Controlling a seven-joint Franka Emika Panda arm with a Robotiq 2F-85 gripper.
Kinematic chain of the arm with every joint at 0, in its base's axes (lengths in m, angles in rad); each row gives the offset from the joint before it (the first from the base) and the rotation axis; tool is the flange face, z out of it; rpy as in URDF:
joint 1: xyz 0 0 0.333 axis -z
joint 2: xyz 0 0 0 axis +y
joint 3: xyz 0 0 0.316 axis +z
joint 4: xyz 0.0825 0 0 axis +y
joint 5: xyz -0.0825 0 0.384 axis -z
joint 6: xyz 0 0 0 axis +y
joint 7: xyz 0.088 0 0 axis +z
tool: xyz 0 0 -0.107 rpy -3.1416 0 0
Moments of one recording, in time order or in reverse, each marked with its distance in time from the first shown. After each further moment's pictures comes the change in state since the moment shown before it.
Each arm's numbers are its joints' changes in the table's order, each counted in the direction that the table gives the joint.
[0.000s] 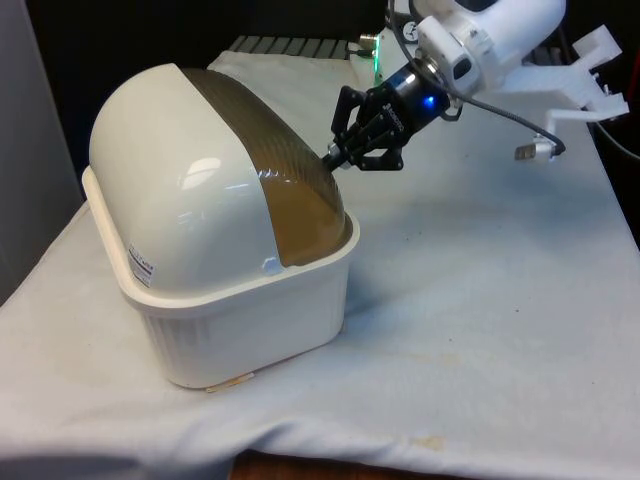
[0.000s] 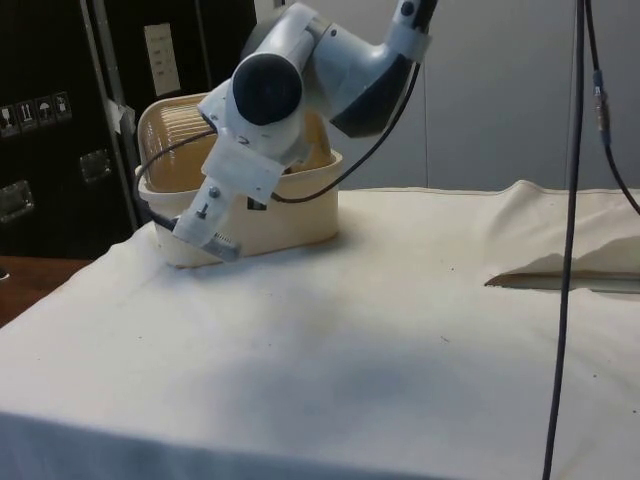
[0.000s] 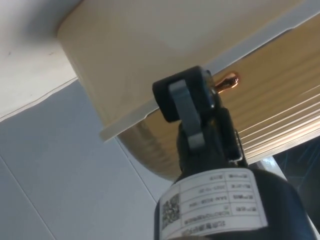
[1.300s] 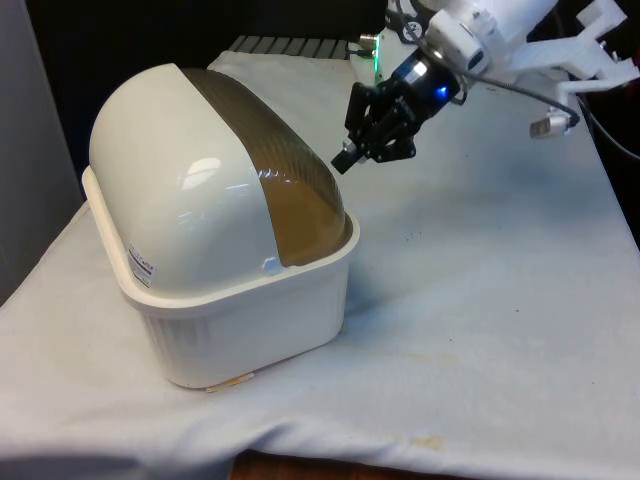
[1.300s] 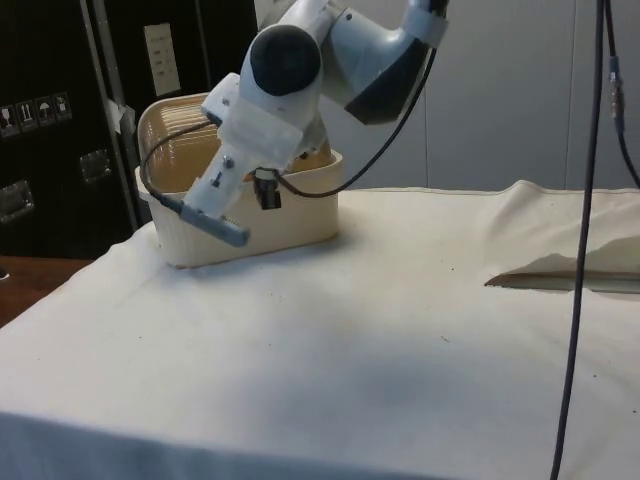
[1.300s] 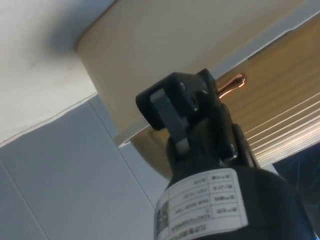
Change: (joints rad) arm -0.001 -0.064 -0.010 0.065 -0.025 -0.107 0.200
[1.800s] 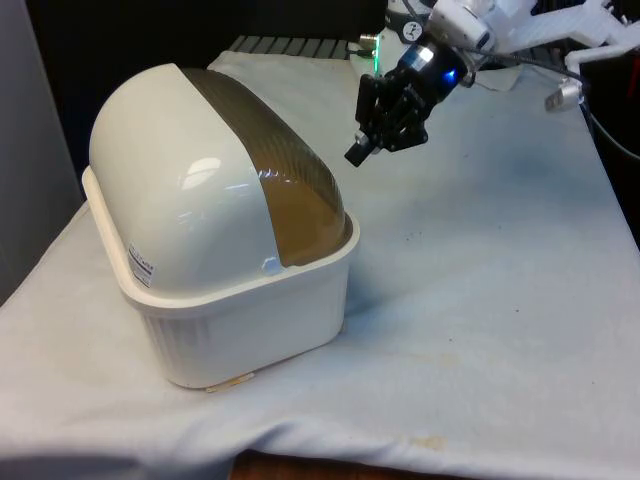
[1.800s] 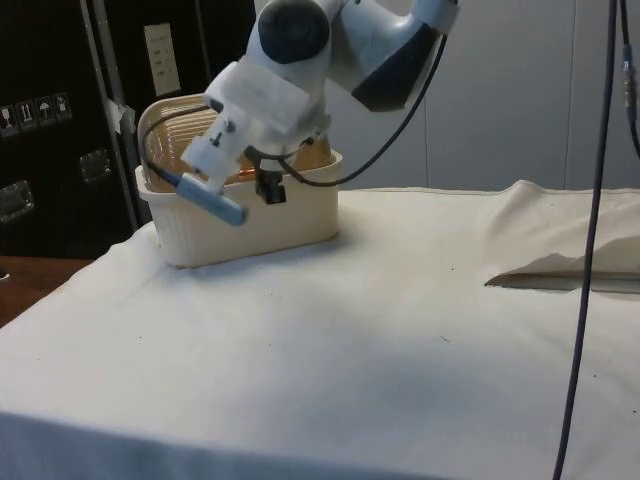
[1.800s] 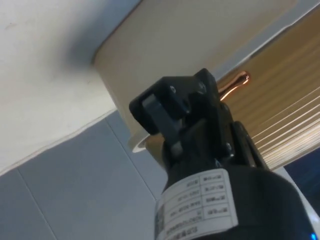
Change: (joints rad) arm 0.003 -0.065 -0.009 0.047 -0.065 -0.097 0.098
